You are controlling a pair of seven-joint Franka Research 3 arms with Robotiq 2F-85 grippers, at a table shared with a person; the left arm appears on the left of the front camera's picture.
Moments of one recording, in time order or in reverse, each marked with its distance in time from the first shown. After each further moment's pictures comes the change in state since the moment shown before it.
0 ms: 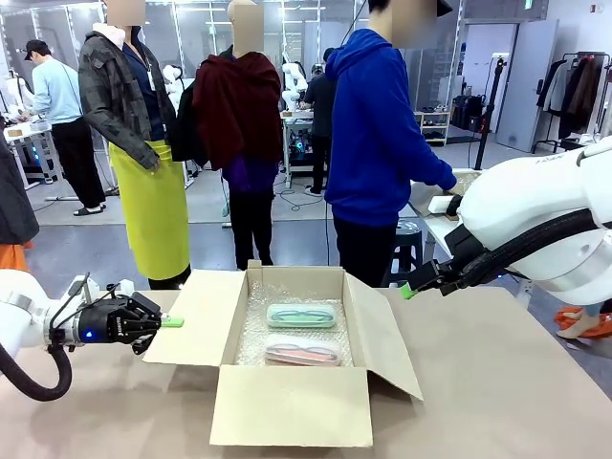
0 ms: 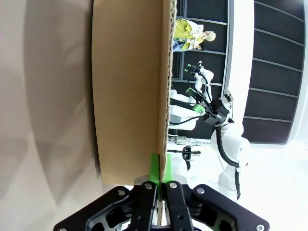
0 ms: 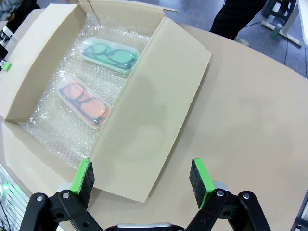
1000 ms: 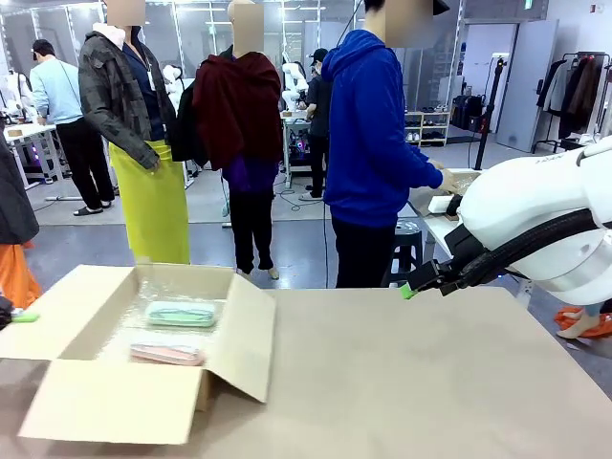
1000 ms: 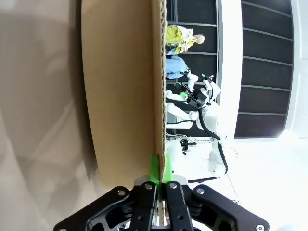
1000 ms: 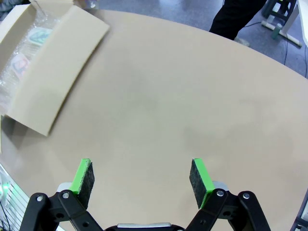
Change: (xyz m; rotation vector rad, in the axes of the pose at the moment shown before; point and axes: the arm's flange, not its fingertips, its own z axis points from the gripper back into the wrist) left arm 0.011 0.007 0.282 -0.023 -0.023 -0.049; right arm 0.000 0.000 0.000 0.000 0.000 0.000
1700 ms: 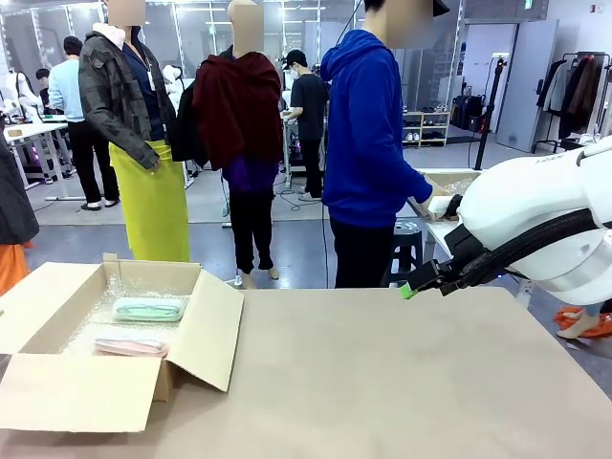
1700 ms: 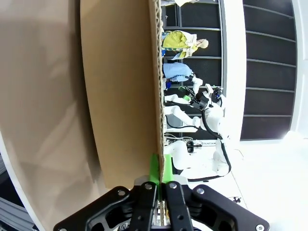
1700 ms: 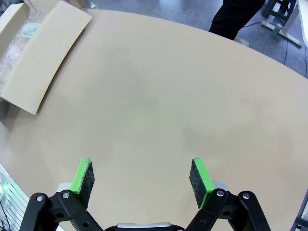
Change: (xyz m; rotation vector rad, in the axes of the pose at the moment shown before) left arm 0.014 -0.001 0.067 0.031 -0.023 -0.024; right arm 0.000 0.000 0.000 0.000 0.000 0.000
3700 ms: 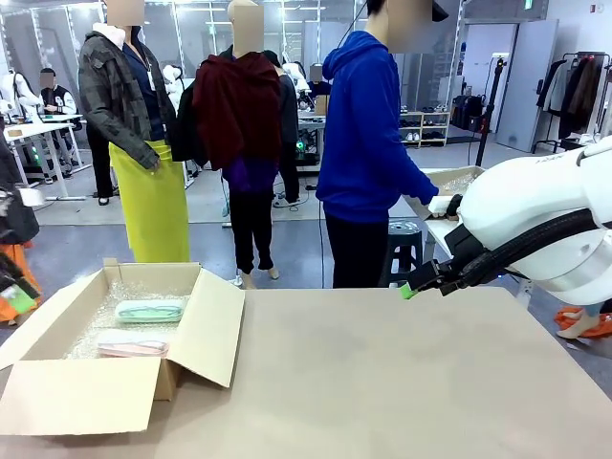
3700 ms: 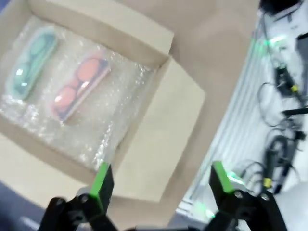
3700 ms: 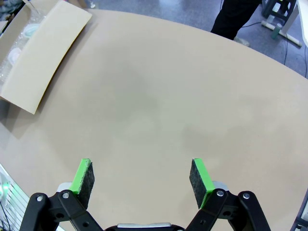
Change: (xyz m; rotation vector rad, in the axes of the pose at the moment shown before) left arm -0.127 -0.262 -0.256 0.878 0.610 -0.941; right arm 0.000 0.000 0.000 0.000 0.000 0.000
